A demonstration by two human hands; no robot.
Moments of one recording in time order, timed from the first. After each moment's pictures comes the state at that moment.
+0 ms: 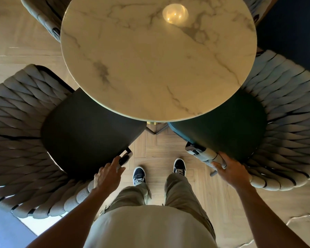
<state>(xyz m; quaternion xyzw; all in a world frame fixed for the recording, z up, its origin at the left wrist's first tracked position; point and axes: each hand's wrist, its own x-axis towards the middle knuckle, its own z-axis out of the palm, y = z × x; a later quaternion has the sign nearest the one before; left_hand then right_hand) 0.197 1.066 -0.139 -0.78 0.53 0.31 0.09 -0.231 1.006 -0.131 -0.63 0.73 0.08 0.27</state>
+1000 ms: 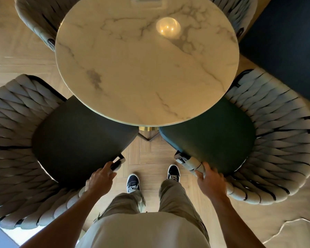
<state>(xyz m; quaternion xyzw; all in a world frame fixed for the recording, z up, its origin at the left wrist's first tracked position) 0.204 1.068 -0.154 -0.77 0.55 0.31 0.06 -0.193 1.042 -0.139 -0.58 0.77 0.12 0.23</state>
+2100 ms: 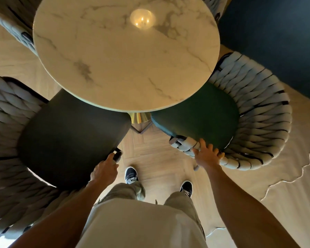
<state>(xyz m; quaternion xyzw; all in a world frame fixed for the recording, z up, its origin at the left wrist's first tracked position) 0.214 1.069 -0.162 -0.72 0.60 0.34 0.09 -0.162 1.040 -0.123 -0.48 0.82 0.18 0.24</state>
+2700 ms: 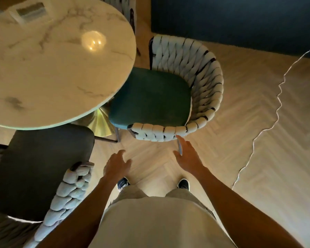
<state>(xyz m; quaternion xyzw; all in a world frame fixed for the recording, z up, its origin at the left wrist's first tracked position) 0.008 1.101 -0.090 -0.64 0.67 0.35 0.13 -0.243 1.197 -0.099 -0.46 0.80 -0.18 0.35</state>
